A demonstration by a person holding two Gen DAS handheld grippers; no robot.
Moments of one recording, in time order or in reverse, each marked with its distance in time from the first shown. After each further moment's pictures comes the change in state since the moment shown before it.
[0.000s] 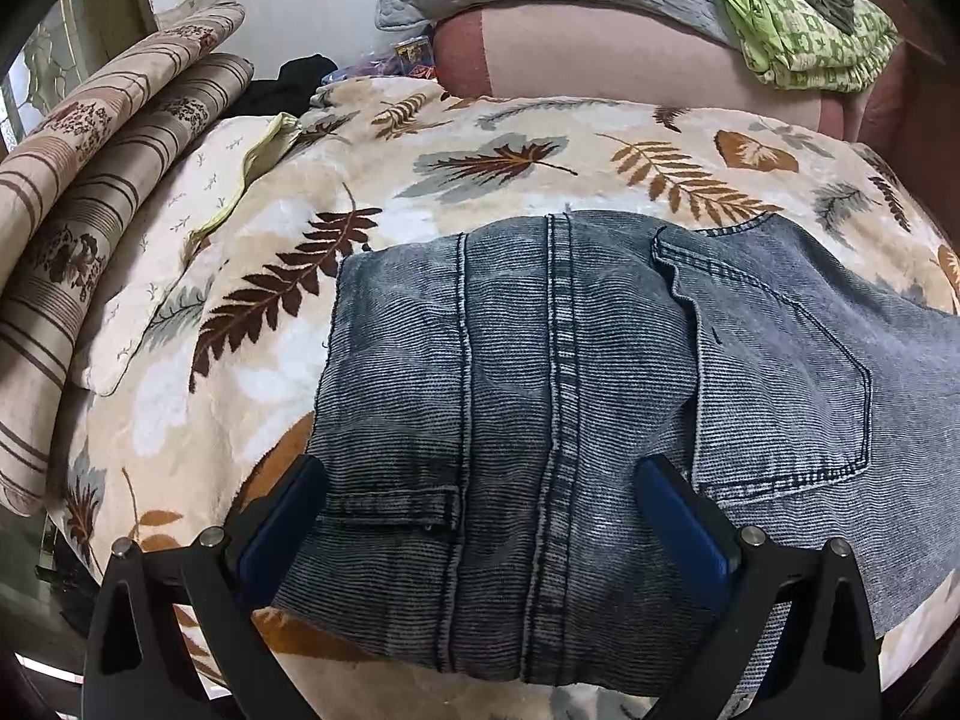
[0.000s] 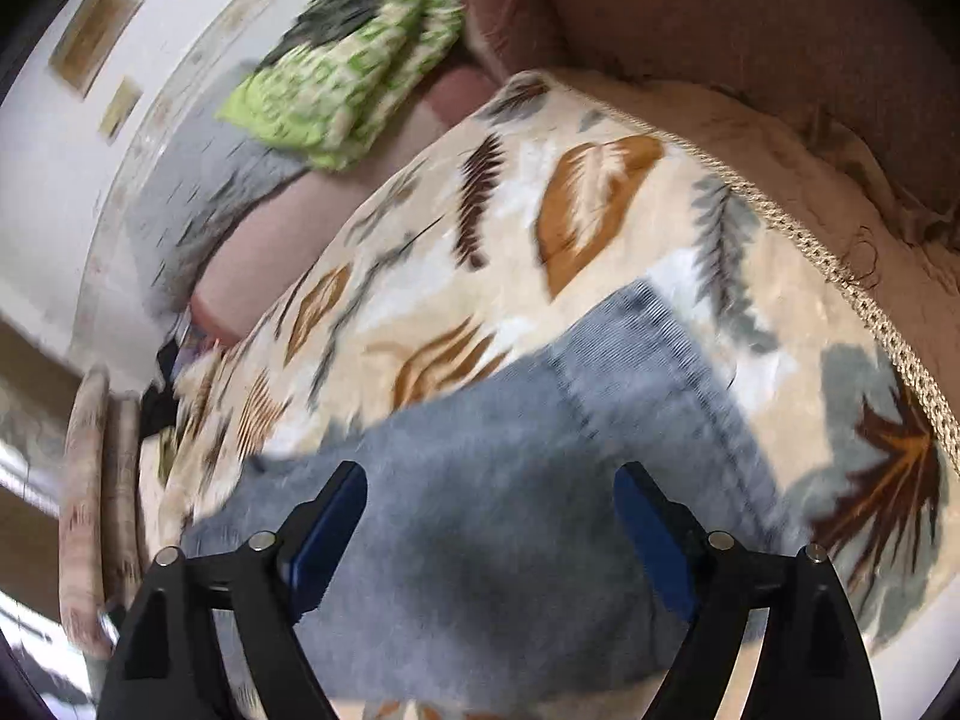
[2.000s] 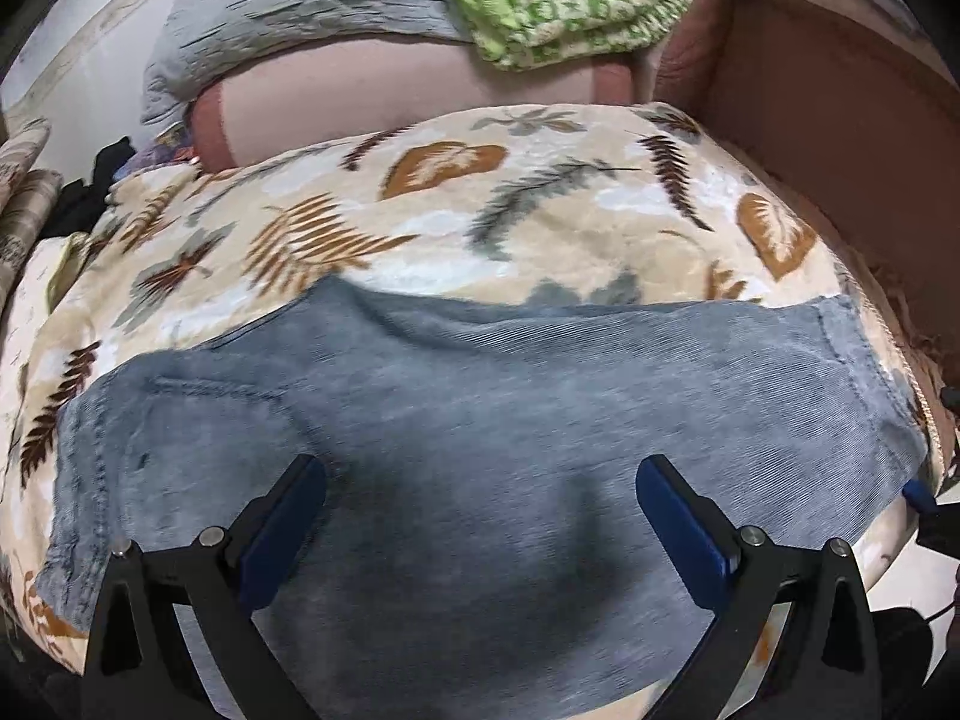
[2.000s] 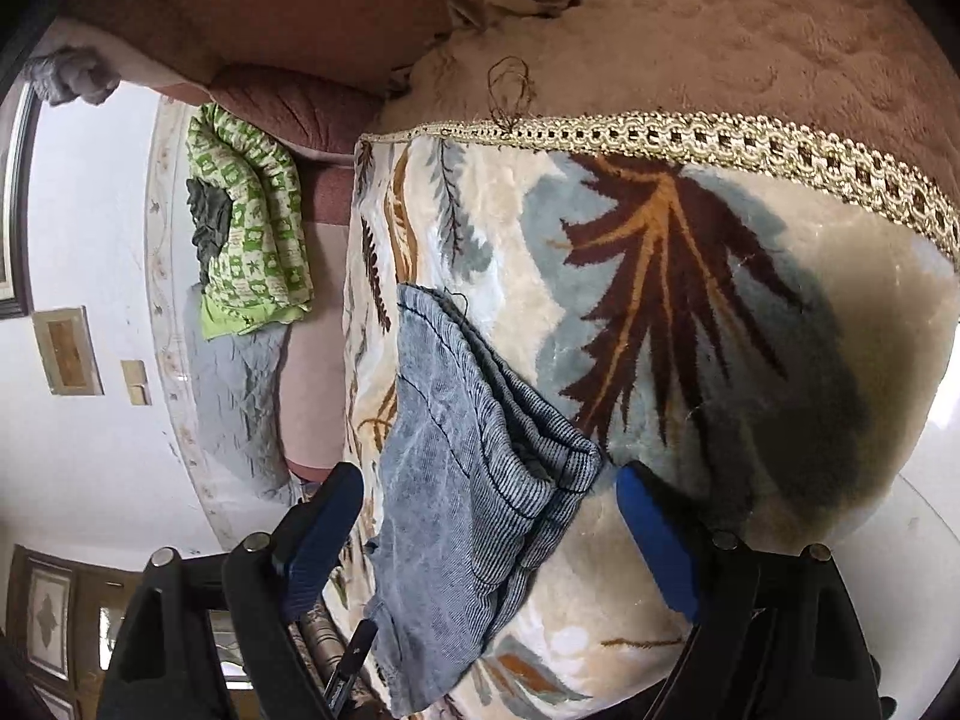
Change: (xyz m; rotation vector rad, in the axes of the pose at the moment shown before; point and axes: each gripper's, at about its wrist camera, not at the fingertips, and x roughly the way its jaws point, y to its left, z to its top) left arm -0.059 -0.228 0.031 0.203 -0.016 -0.293; right arm -0.034 -0.140 -0.058 0.586 -0.008 0.347
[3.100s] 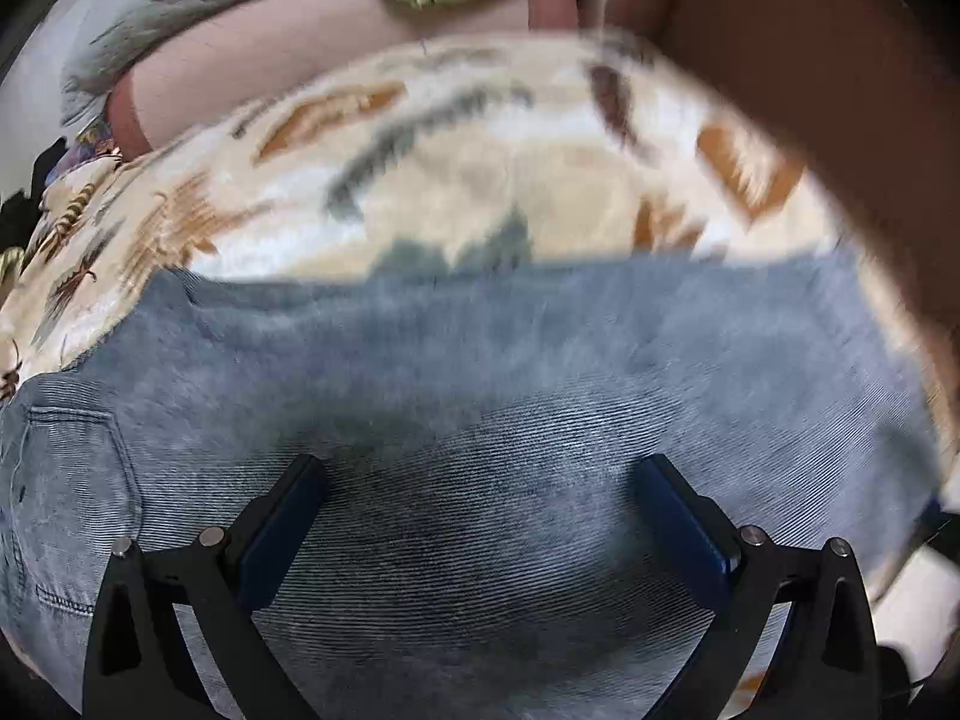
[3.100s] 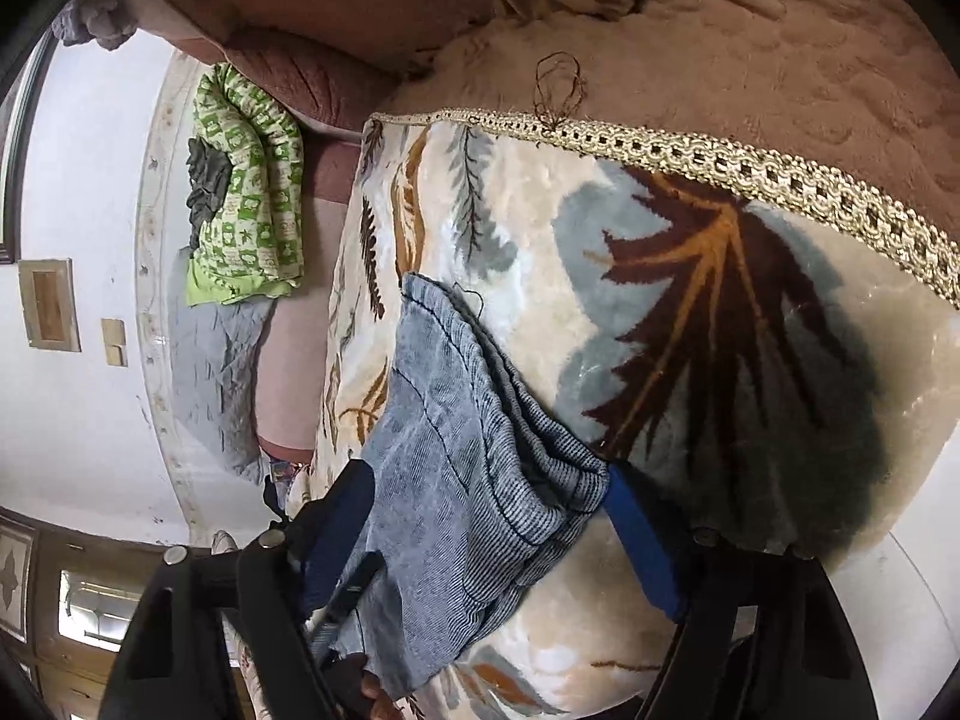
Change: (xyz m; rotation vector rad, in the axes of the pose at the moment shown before) left arm 0.071 -0.071 0.005 0.083 0.152 -0.033; right arm 0.012 0.018 0.004 -0.108 0.006 -0.066
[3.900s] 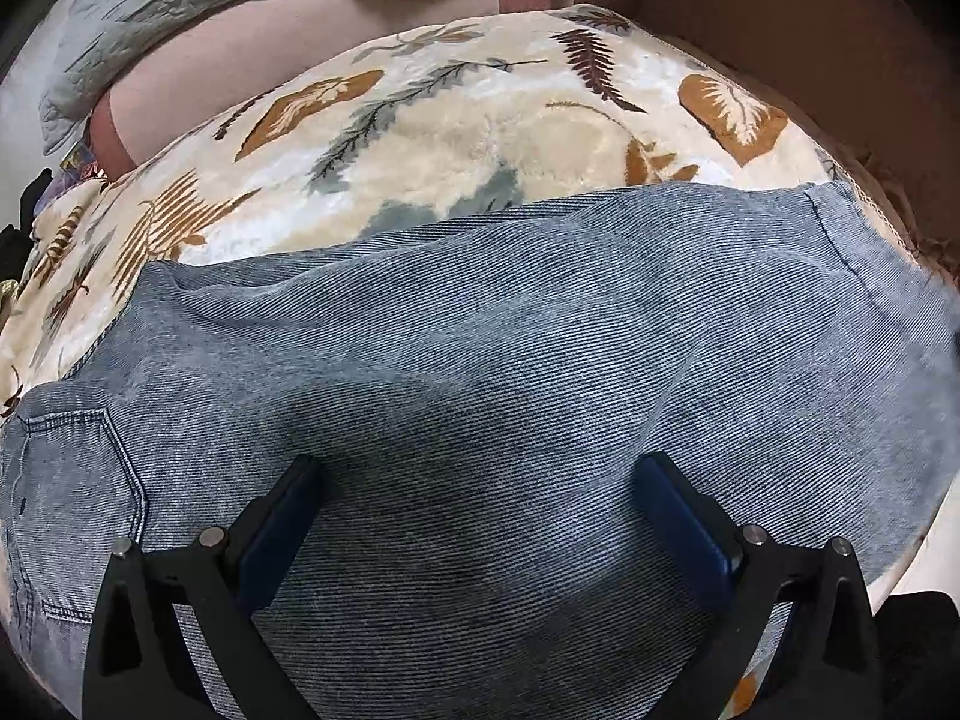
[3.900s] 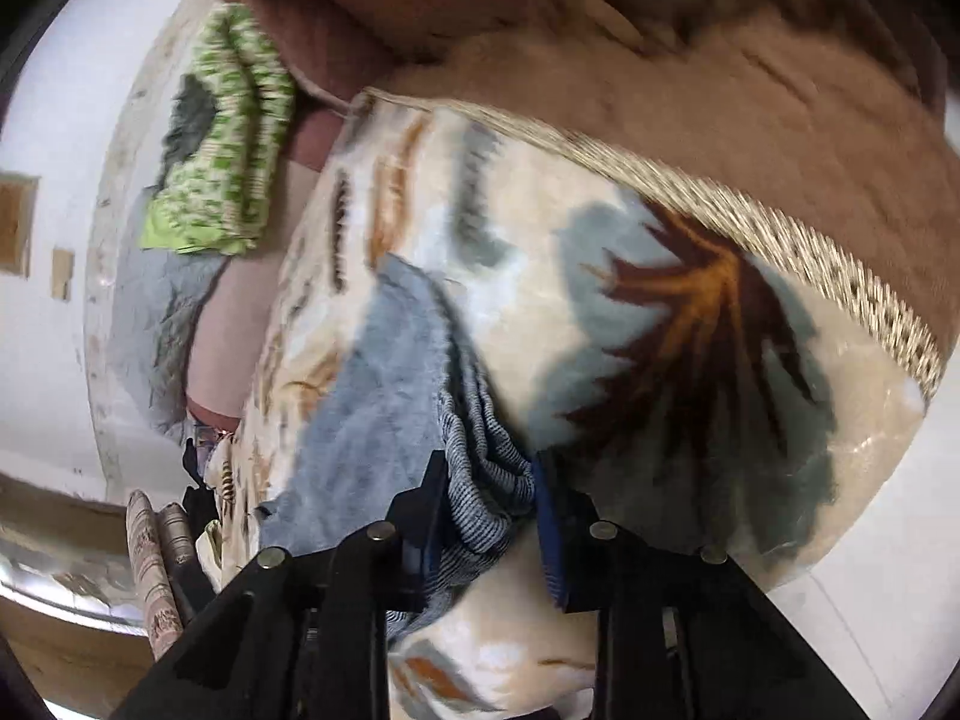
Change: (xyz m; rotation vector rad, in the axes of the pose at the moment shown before) left arm -0.003 0.007 -0.012 0.065 -0.005 0.000; right arm -0.012 0.050 -0.014 -0.219 -0.038 -0.187
